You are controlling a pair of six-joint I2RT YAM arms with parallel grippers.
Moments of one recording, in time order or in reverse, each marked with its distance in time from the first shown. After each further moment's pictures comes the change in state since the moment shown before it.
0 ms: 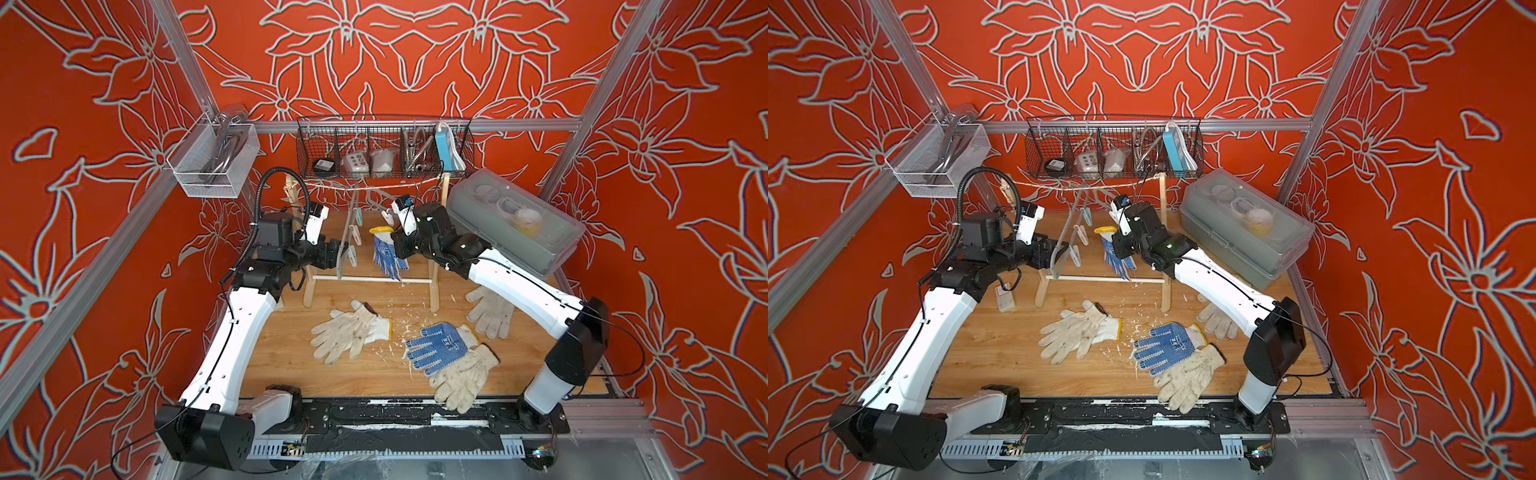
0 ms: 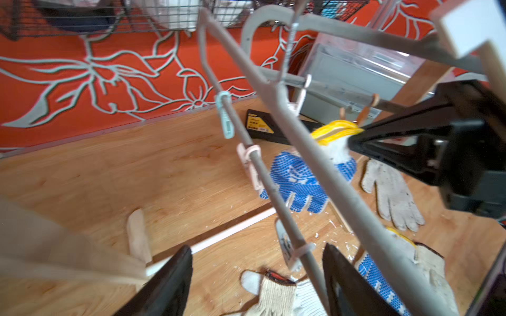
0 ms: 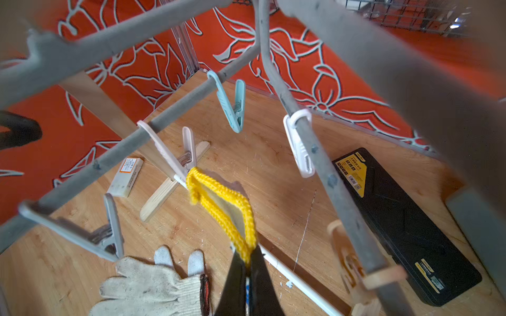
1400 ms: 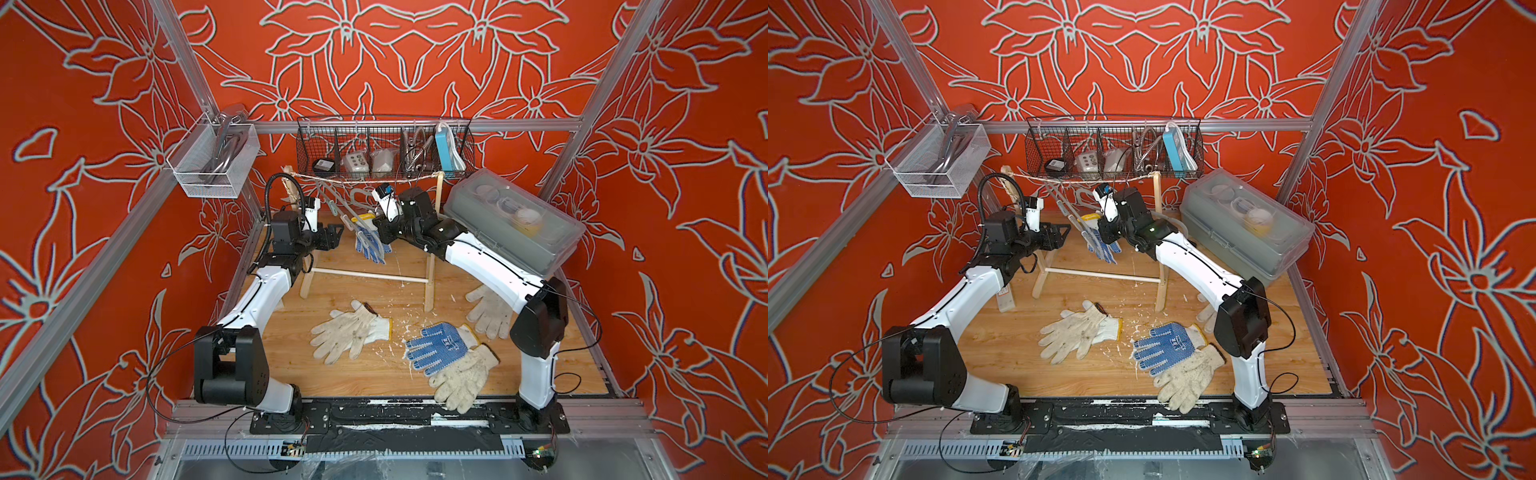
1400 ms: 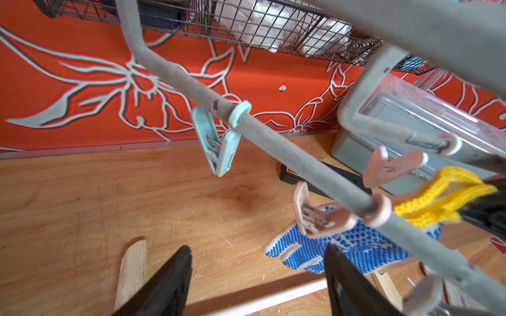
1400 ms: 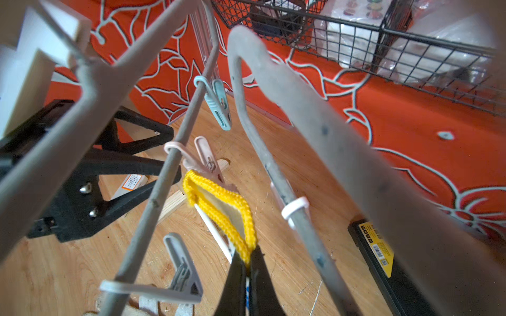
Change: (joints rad) left arm 0.098 0.285 -0.161 0.597 -0.031 -0.168; right arm -0.034 0.239 0.254 0.052 -0.126 -0.118
